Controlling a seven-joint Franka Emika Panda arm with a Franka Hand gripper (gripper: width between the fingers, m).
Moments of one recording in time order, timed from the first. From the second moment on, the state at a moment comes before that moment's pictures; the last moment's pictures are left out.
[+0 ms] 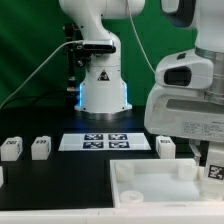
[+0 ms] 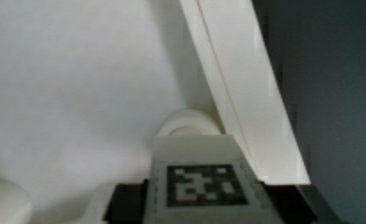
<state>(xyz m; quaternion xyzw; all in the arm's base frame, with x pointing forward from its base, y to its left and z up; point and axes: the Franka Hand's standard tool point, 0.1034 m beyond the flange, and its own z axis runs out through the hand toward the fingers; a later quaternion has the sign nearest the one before) 0.630 0.124 0.072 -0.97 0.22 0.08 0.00</state>
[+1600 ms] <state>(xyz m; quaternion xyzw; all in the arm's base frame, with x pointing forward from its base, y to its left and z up) 0.632 0.127 0.067 -0.75 0.66 0.07 0.02</state>
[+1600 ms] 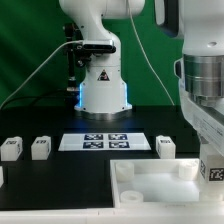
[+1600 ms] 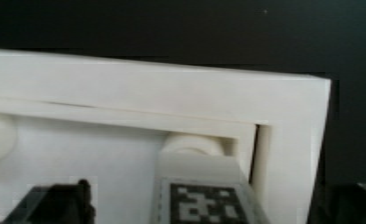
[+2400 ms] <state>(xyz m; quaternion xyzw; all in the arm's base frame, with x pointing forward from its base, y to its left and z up) 0.633 0.124 0.068 -0.98 0.21 0.04 0.04</state>
